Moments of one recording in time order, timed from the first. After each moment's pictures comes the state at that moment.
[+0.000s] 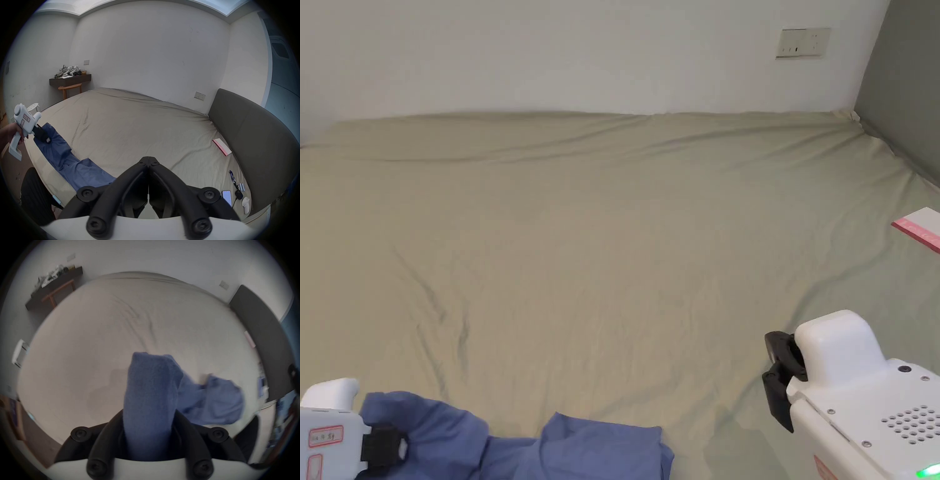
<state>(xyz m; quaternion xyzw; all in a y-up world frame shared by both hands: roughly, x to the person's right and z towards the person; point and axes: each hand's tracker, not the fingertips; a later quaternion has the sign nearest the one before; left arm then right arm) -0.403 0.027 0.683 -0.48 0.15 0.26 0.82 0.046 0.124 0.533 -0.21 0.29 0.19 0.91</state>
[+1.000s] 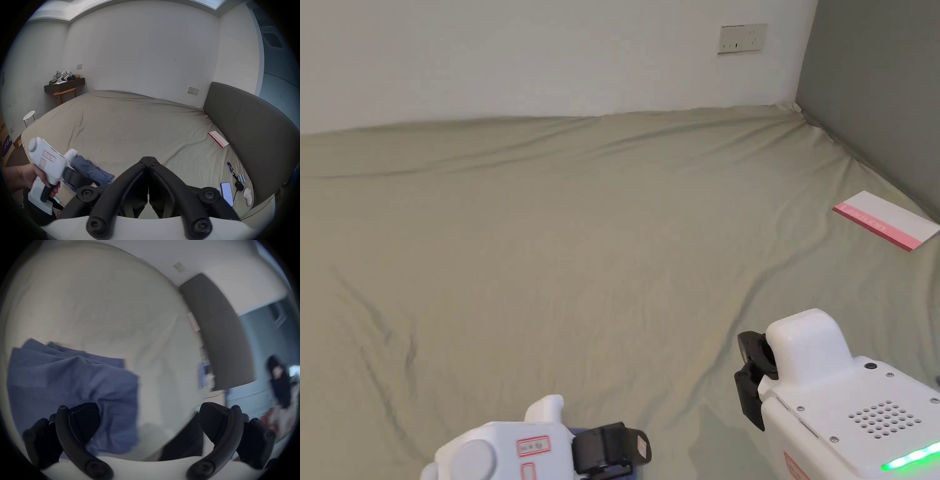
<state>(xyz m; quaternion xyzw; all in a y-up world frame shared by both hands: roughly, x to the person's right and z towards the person) -0.214 -0.044 0.565 -0.44 -0.13 0.42 0.78 0.082 0.121 0.529 -0.22 0.27 0.16 0.92</state>
